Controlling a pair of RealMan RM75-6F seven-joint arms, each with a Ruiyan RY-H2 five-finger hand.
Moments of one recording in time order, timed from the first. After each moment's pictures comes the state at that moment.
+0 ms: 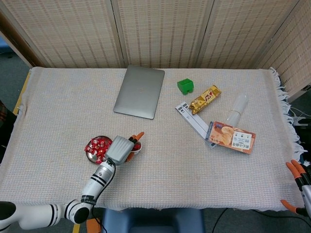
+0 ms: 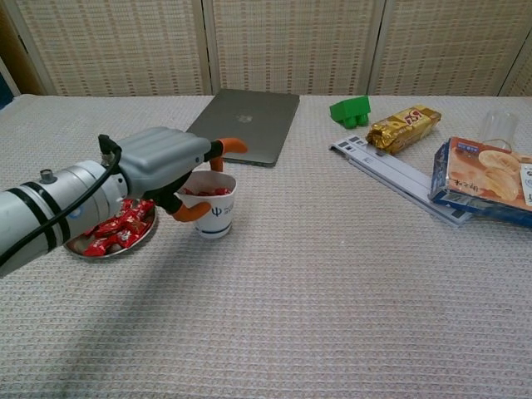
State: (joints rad) left arm -0.77 -1.69 -0.16 -1.49 1.14 1.06 0.66; right arm -0.11 -0.92 -0.08 -1.67 -1.59 1.53 0.10
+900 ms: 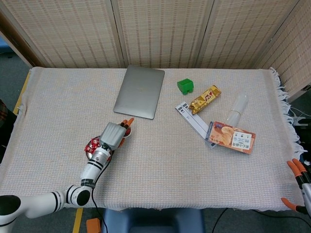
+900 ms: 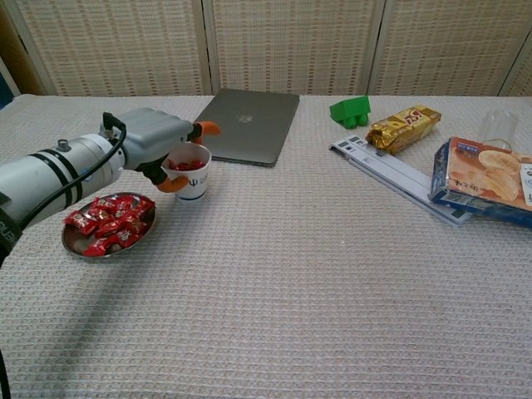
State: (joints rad) left arm -0.84 -1.69 -0.21 -1.31 1.02 0.97 0.69; right arm -0.10 -0.93 -0.07 -1.67 -1.56 1.51 0.08
